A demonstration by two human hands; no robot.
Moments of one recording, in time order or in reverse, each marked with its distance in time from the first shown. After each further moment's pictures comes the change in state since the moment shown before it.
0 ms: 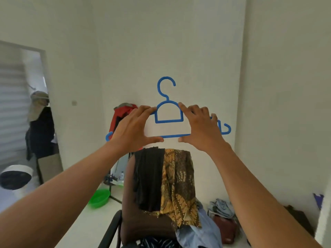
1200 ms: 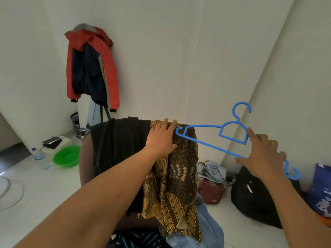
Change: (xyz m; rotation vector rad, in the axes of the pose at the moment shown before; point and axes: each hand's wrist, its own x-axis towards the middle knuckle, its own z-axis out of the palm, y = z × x) left_hand 0.070 -0.122 0.535 -0.080 -0.704 -0.231; right_hand 0.043 0.233 0.384 -0.186 -0.552 0.667
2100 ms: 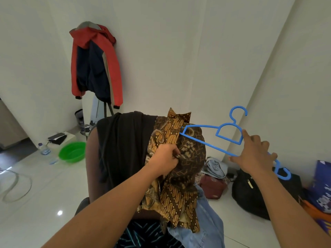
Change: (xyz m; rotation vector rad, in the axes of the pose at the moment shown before) left_hand -0.077 0.016 0.020 -0.579 -0.043 -0.024; right_hand -0.019 -0.016 0.011 -0.016 -0.063 0.035
